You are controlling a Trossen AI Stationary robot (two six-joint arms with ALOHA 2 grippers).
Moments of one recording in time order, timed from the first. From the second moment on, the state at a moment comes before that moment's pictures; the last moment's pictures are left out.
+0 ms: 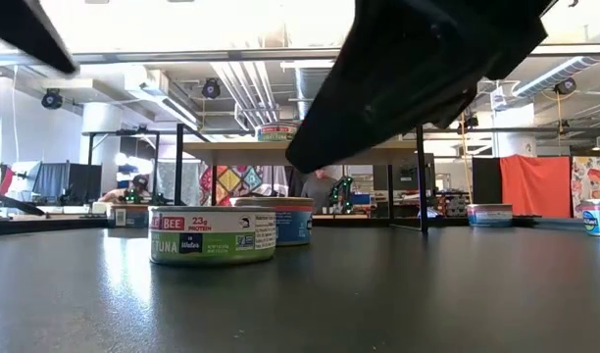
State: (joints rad) left arm -0.89 1.80 1.39 -1.43 -0.81 -1.34; right arm 0.64 2.14 1.49 -0.32 0.58 0.69
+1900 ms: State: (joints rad) left arm -0.39 1.65 0.55 0.26 -0.34 0.04; right arm 0.45 2.19 1.46 -0.36 0.46 0.57
